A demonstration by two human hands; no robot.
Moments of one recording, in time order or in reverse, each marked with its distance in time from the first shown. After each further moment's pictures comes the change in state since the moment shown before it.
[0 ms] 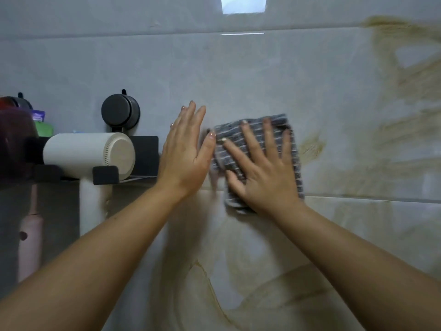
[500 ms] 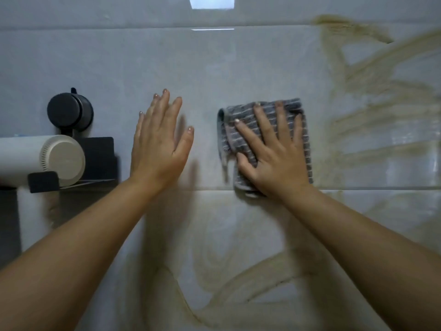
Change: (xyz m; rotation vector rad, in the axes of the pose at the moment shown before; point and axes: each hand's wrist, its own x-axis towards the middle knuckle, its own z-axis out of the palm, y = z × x) left_hand 0.017 0.018 0.019 0.148 0.008 0.054; right_hand -0.007 0.083 -0.013 -0.052 0.017 0.048
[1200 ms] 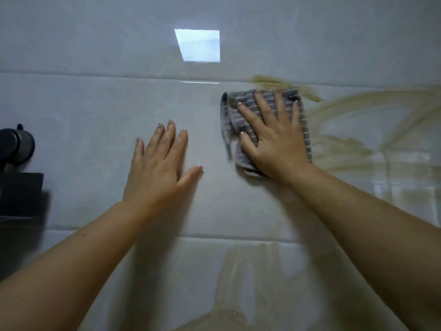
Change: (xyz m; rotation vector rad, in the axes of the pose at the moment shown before) left_hand 0.039 0.096 0.056 0.332 -0.032 0.010; right_hand 0.072 0.150 -0.013 0.005 -0.051 0.025
